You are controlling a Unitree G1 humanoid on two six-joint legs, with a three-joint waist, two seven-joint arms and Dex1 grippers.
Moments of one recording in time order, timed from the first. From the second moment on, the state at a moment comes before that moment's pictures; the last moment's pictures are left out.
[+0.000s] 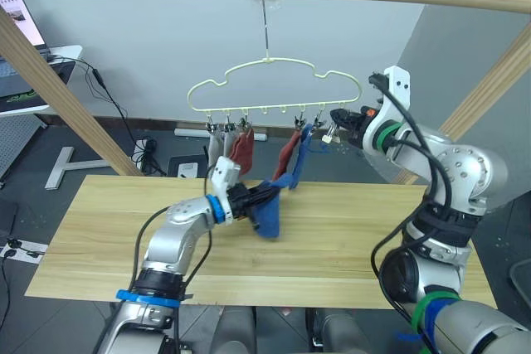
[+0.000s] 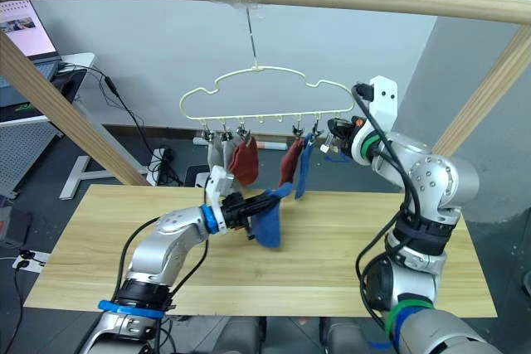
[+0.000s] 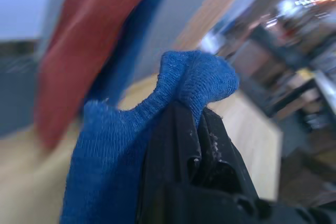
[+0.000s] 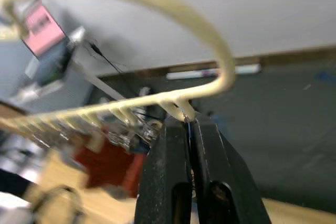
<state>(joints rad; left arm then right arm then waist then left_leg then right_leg) -0.36 0.25 -0.10 0.08 -0.33 0.32 -0.93 -0.95 0.04 -0.61 -0.28 0.49 1.58 -0.01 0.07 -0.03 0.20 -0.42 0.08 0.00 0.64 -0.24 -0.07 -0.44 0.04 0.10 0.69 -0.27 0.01</state>
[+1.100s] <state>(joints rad) -0.55 0.06 -0.11 0.20 -0.31 0.15 -0.74 -1.00 0.14 -0.80 -0.28 0.88 1.61 -0.51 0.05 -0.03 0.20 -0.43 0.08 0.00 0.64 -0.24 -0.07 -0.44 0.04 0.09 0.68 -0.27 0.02</state>
